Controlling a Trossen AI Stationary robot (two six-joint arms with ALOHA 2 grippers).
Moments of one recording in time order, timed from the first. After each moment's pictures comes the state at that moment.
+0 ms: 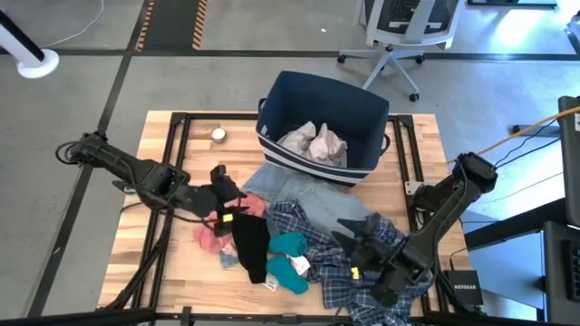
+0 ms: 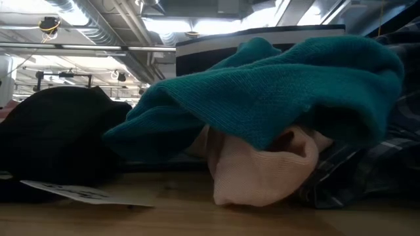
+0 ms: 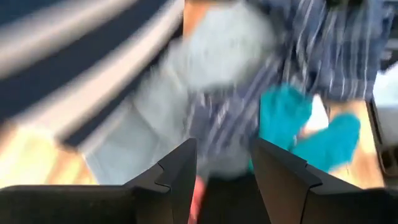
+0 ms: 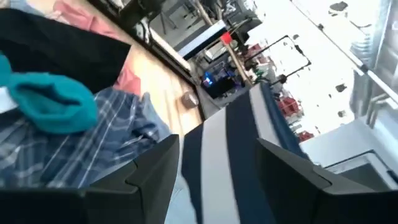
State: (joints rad) left arm -0.44 1.19 1.22 -0.79 -0.49 -0.44; right arm 0.88 1.58 1.10 -0.62 1.35 0.19
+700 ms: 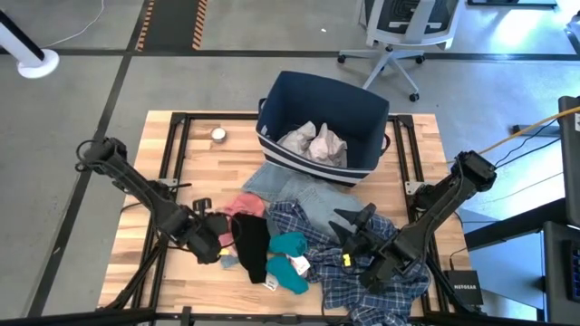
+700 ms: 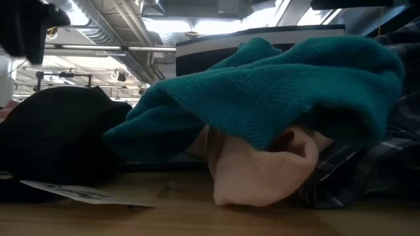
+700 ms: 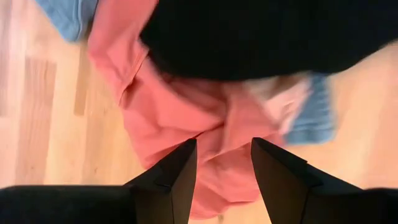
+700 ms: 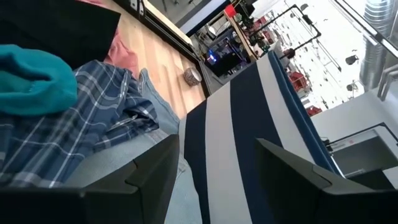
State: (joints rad) left arm -0.67 1.40 1.06 -1.10 -0.32 -0.84; right arm 0.80 1.57 1.08 -0.68 1.28 0.28
